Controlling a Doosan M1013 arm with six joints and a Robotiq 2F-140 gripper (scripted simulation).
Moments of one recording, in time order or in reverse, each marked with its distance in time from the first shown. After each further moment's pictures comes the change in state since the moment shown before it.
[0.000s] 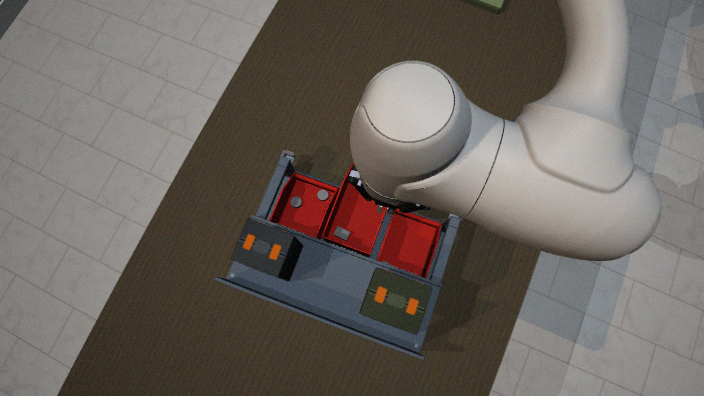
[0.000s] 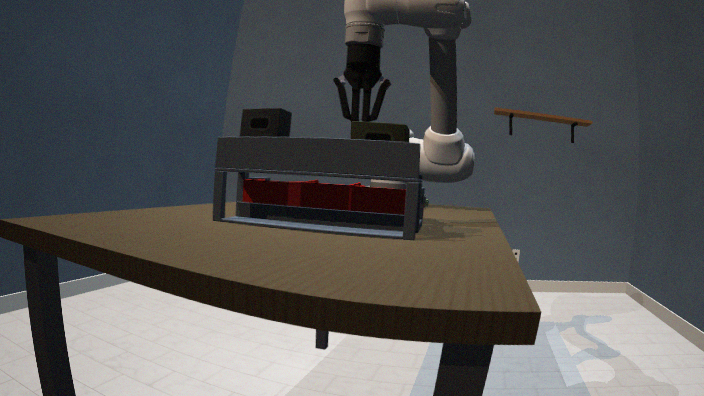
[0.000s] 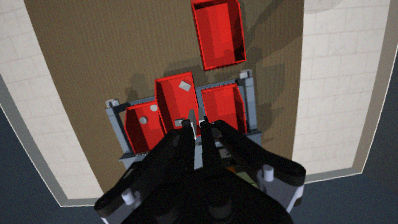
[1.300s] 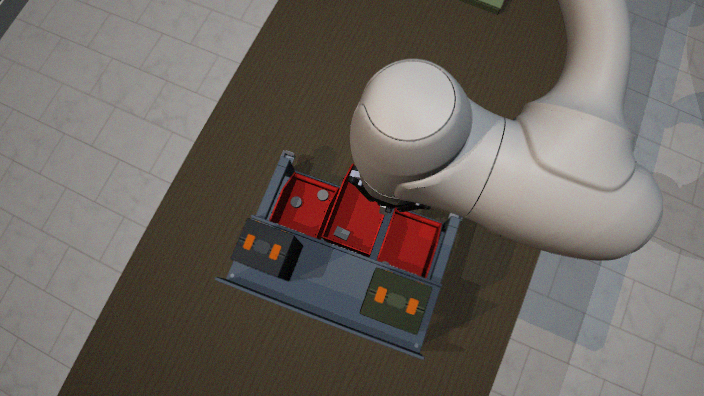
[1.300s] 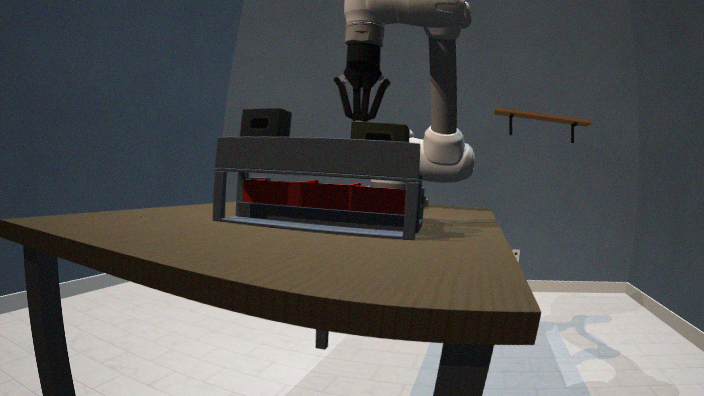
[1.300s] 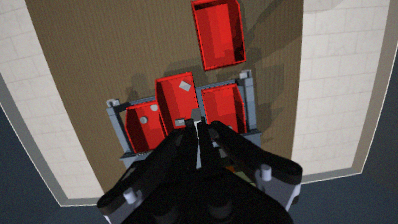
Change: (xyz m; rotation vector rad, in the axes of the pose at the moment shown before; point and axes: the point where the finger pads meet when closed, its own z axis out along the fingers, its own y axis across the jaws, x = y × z) arm 0.000 0.000 -0.002 0.000 0.000 -0.002
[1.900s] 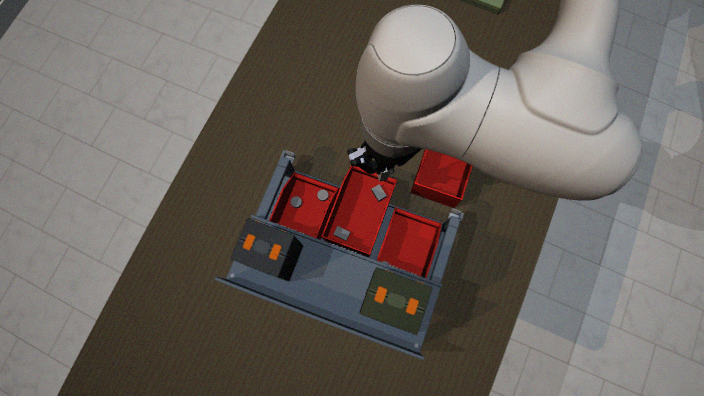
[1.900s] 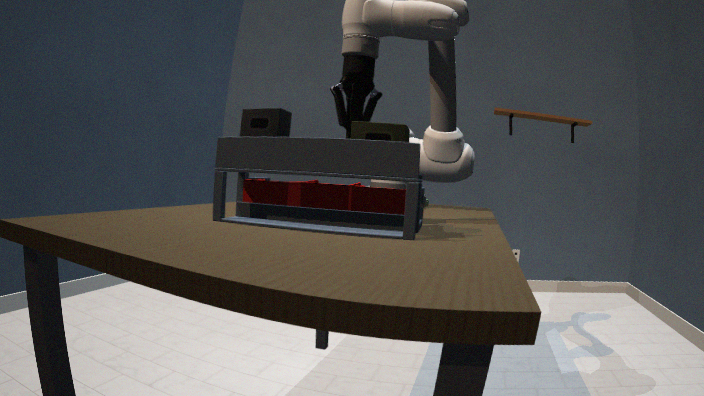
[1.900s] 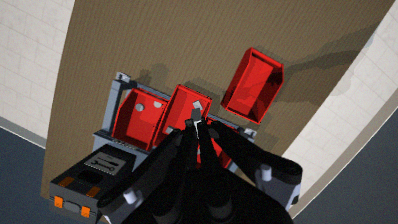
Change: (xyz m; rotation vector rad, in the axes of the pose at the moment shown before) arm 0.061 -0.027 0.018 0.030 0.006 -0.622
